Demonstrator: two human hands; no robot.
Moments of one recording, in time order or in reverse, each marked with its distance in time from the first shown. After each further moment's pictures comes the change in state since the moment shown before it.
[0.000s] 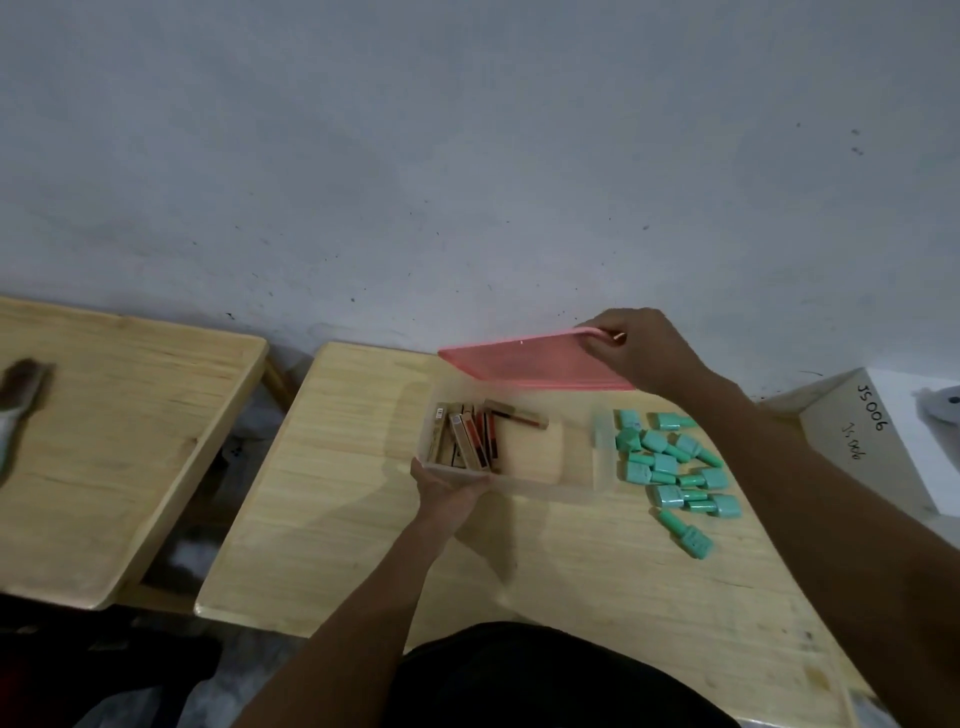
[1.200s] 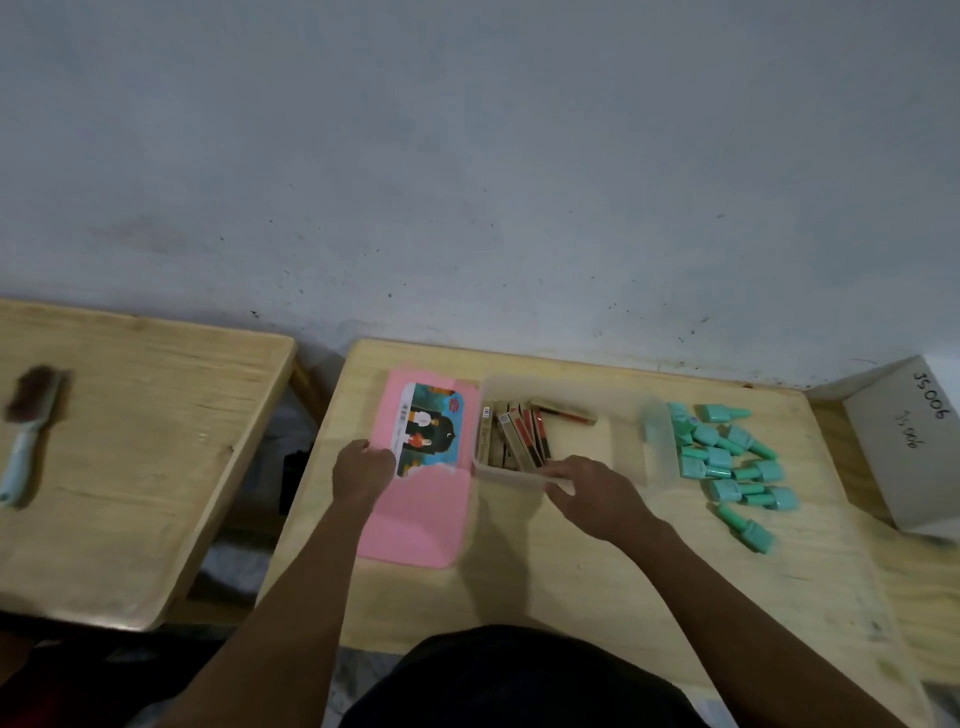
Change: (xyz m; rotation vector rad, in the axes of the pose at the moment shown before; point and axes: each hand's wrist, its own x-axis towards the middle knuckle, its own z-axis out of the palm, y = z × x) left_hand 0.044 0.041 -0.152 0.434 0.371 0.016; right_hand -0.079 -0.046 0.178 -0.109 -0.372 0.332
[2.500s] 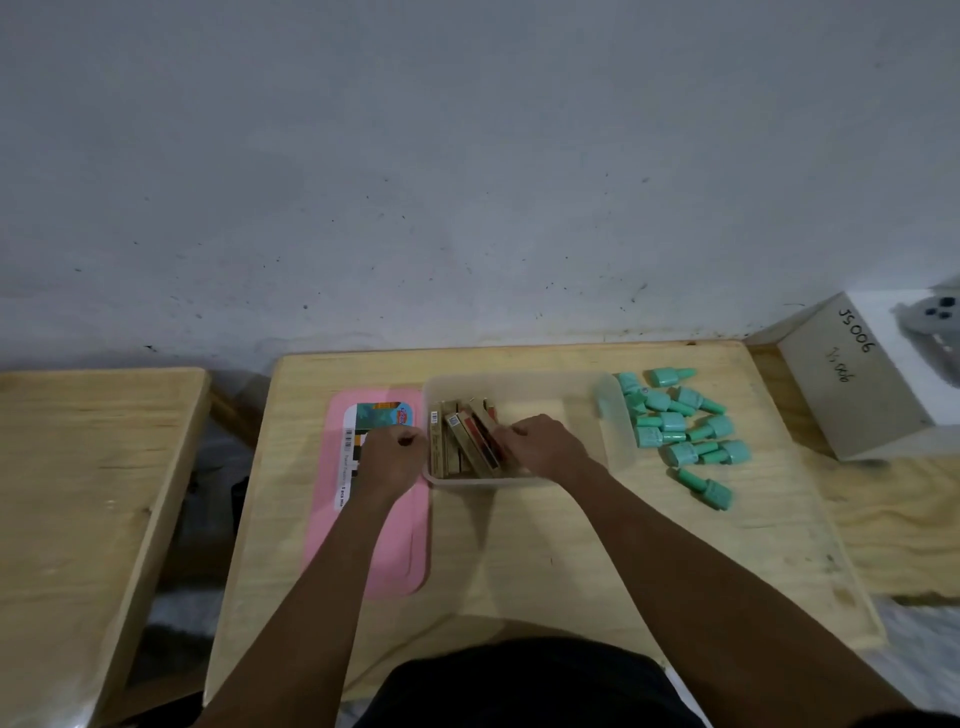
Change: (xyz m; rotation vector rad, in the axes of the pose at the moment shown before) left_hand -0.012 0.055 0.063 0.036 -0.292 0.439; right_hand 0.065 0.011 -0.002 0.313 -0.023 0.342
